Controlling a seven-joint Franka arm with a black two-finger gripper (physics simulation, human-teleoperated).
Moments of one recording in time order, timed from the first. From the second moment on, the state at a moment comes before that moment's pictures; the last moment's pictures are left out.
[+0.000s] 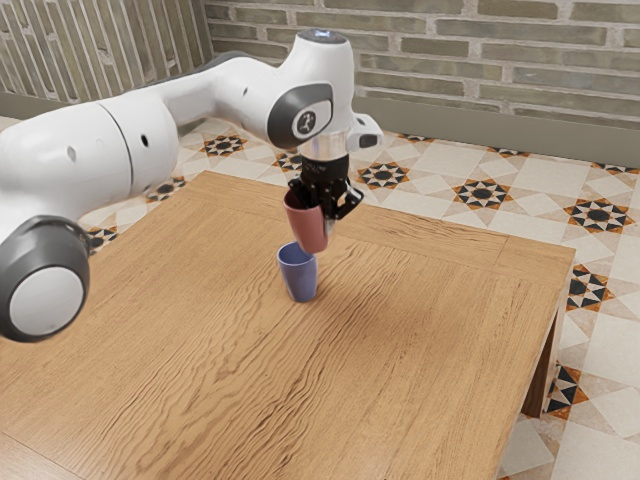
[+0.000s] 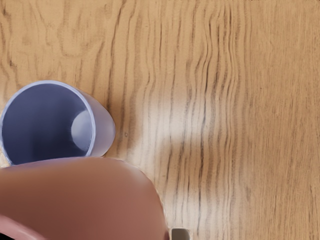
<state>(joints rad) -0.26 0.56 0.04 -1.21 0.10 1.77 -0.28</state>
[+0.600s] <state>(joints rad) -0.12 0.55 0.05 -1.21 0.10 1.75 -0.23</state>
